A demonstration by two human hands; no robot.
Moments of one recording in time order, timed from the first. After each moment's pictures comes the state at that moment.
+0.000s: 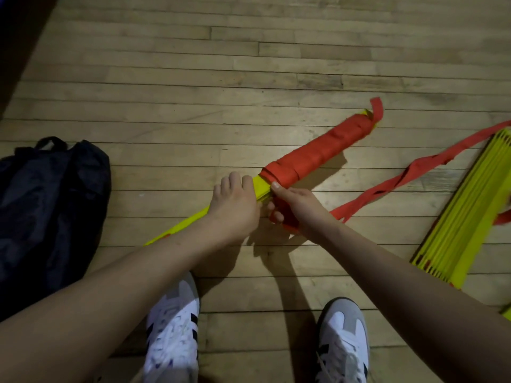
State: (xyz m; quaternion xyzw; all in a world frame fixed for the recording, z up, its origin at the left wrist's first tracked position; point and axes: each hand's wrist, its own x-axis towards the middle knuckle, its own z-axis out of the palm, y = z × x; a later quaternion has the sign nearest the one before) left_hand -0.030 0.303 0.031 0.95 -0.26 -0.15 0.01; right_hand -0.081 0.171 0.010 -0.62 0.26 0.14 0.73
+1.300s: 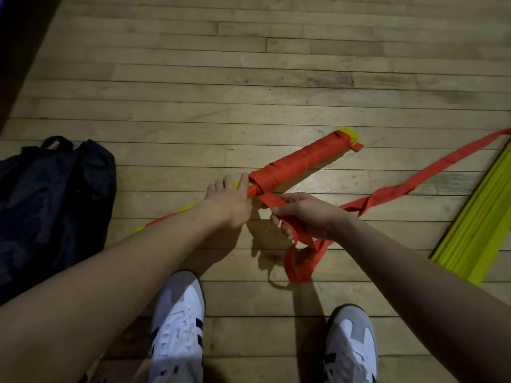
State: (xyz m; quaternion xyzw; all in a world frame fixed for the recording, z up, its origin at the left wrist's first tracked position) left_hand 0.012 0.312 -0.009 0.92 -0.24 -0.30 -0.08; right_hand -0.068 0.154 0.010 -0.55 0.19 0.35 0.73
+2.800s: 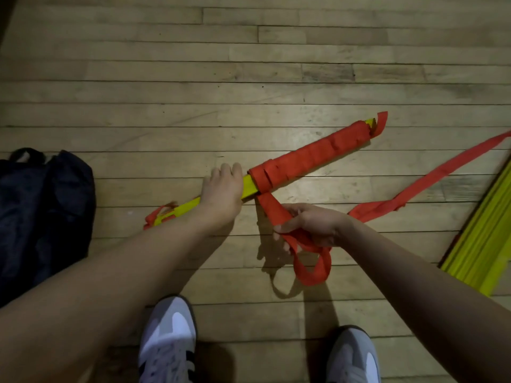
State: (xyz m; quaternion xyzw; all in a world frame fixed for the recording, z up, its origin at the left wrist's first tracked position) left_hand 0.055 0.290 -0.034 0.95 -0.25 -0.19 -0.02; right_hand -0.044 0.123 -0.012 -0.52 0.20 0.43 0.71
